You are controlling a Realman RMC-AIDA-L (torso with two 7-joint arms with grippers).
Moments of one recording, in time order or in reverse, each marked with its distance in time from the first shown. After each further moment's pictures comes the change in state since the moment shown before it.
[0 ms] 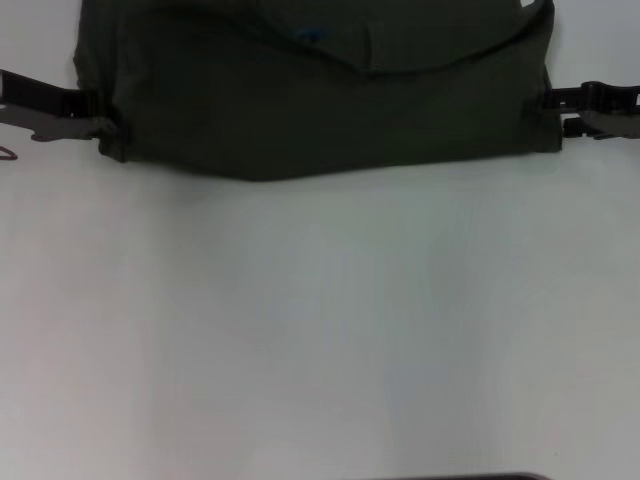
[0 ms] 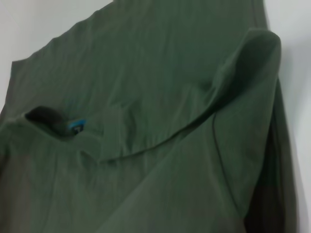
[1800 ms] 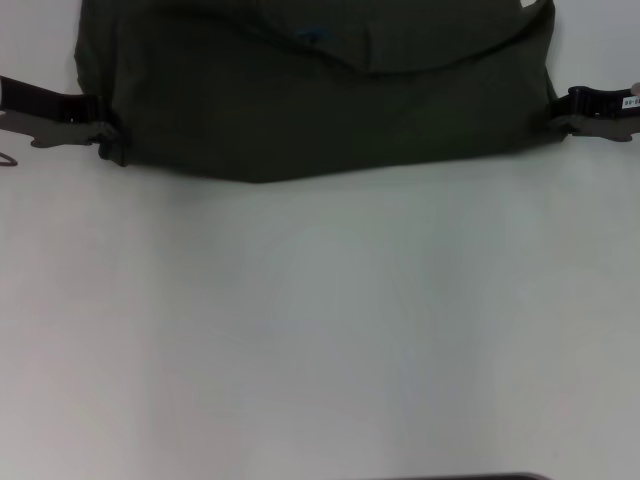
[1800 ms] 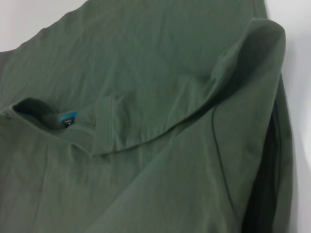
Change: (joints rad) left arm 0.013 -0.005 -0.006 0.002 -0.002 -0.002 -0.006; right arm 0.011 0.000 -0.076 0.025 0.016 0.053 0.030
